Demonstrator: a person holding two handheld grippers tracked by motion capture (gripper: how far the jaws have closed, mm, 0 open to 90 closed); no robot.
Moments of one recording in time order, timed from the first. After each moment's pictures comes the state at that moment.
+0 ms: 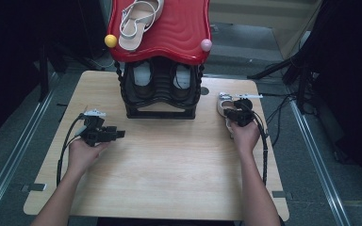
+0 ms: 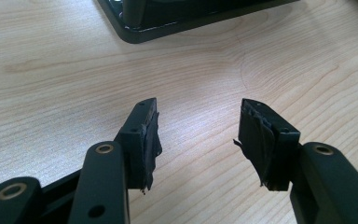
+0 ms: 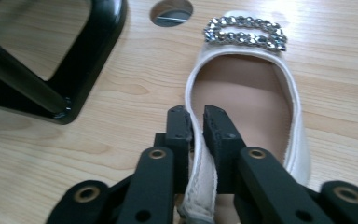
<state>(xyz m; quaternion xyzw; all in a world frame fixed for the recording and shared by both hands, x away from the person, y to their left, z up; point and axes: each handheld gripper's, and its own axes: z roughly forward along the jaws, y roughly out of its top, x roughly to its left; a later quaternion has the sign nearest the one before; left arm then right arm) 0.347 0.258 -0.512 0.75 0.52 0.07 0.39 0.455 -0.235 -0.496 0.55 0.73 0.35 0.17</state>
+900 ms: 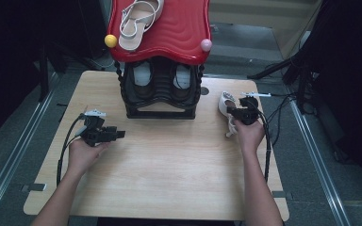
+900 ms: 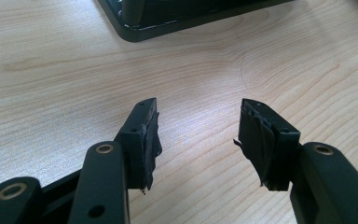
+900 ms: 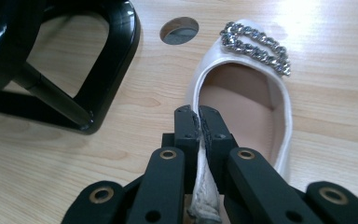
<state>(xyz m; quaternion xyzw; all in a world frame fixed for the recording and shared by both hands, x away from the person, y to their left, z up) 0.347 0.257 -0.513 0.76 0.52 0.07 0.39 0.450 -0.247 -0.479 0.56 0.72 0.39 0.15</state>
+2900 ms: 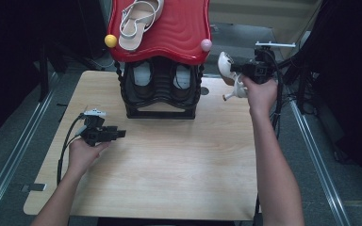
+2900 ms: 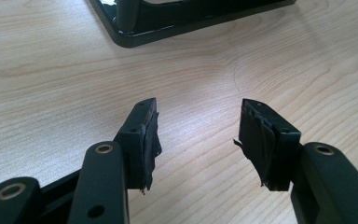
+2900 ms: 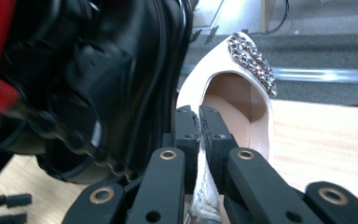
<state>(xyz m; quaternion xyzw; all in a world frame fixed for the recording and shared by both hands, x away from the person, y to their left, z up) 0.347 0.256 -0.510 0.76 0.52 0.07 0.40 0.472 -0.233 -0.314 0.54 0.69 0.47 0.12</state>
